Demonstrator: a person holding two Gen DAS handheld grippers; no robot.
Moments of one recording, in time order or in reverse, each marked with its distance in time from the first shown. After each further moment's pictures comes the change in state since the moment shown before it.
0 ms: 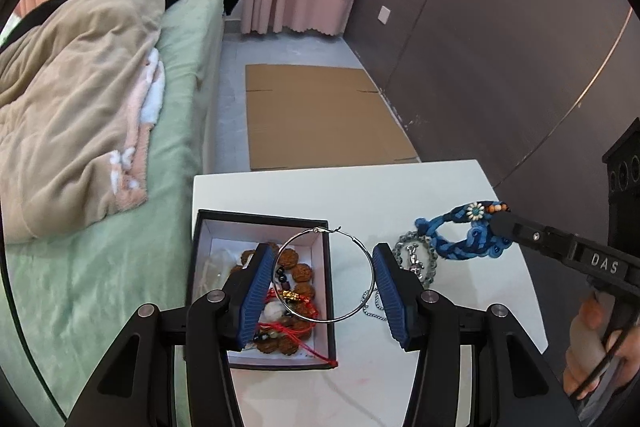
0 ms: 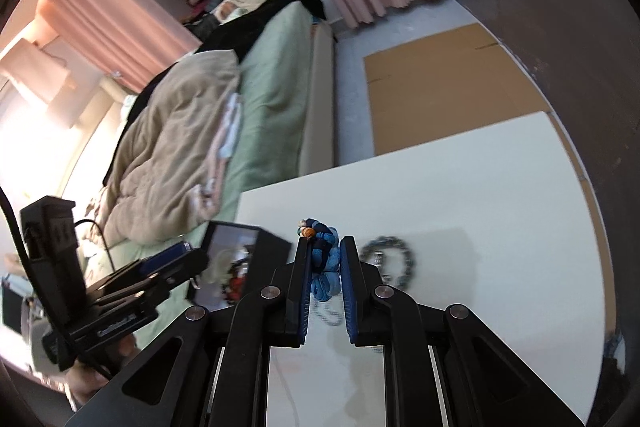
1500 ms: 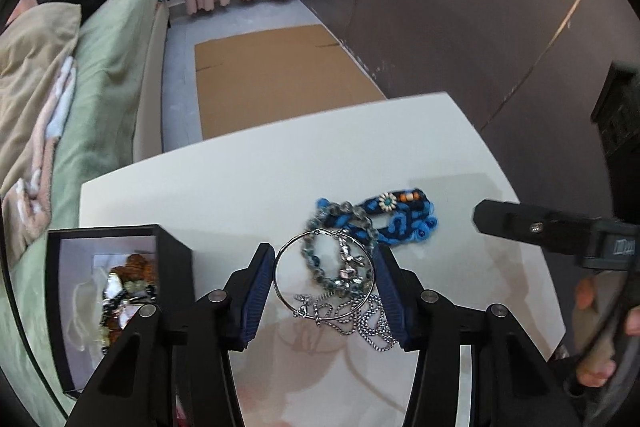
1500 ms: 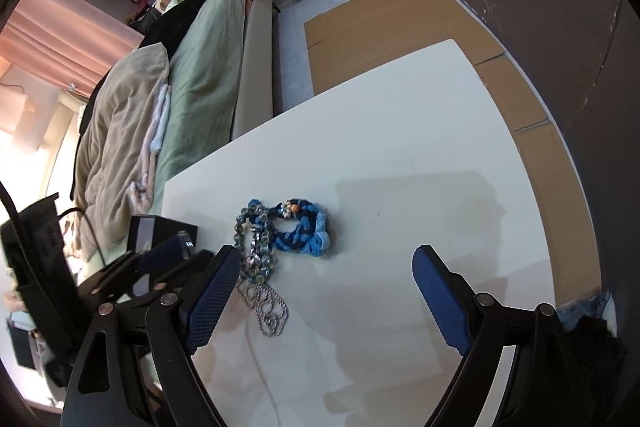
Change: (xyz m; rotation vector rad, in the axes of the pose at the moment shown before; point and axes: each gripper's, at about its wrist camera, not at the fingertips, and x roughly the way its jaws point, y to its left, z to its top) left arm 0.086 -0.085 -0.006 0.154 0.147 -0.015; right arm 0.012 -0.105 -0.009 0.154 0.124 -0.098
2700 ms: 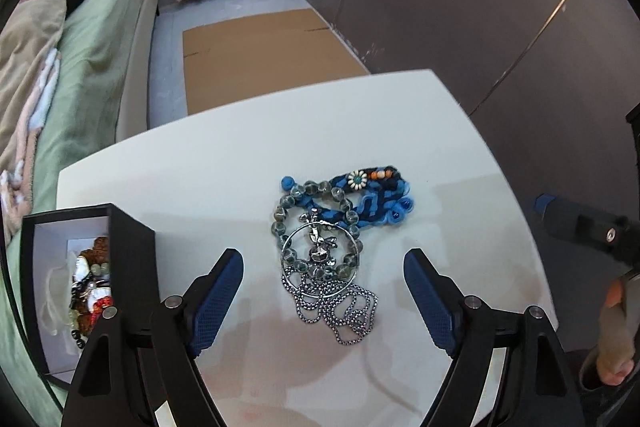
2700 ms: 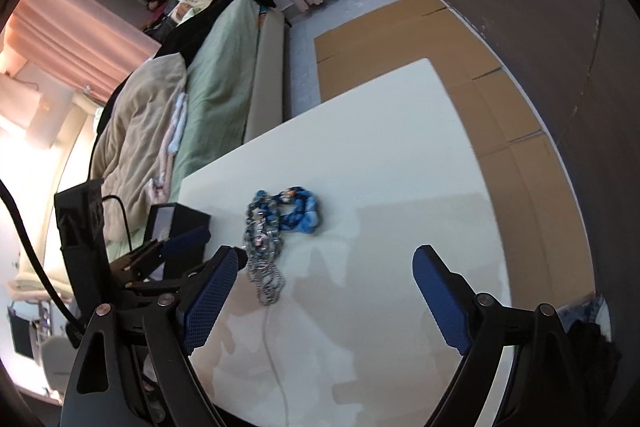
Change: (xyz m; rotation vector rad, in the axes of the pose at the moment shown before) left arm 0.018 -0.025 -0.009 0.021 0.071 -0.013; right arm -0.043 -0.015 -0.017 -0.014 -0.048 0.031
